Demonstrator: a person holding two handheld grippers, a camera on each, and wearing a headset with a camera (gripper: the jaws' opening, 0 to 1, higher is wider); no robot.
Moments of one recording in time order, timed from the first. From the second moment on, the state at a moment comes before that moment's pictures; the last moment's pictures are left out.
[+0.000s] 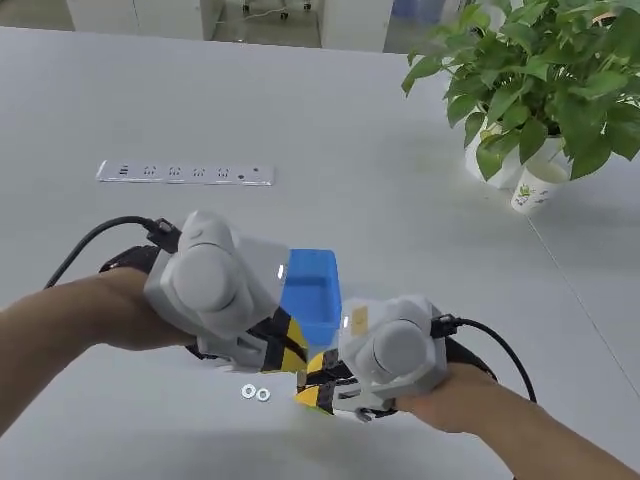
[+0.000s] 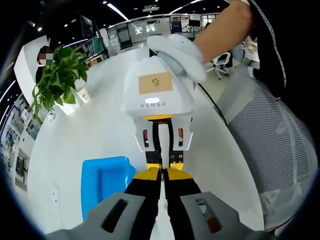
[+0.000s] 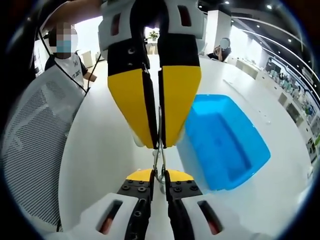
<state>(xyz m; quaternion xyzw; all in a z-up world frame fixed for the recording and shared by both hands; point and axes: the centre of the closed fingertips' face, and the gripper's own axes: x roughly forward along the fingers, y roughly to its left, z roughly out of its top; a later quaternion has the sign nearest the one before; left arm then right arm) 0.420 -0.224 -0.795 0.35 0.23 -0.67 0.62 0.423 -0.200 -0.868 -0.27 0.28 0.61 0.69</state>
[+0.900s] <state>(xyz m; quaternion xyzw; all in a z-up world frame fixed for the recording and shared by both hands) 0.420 -0.224 -0.779 0.35 0.23 -0.67 0.62 0.422 -0.200 -0.853 -0.27 0.28 0.61 0.69</state>
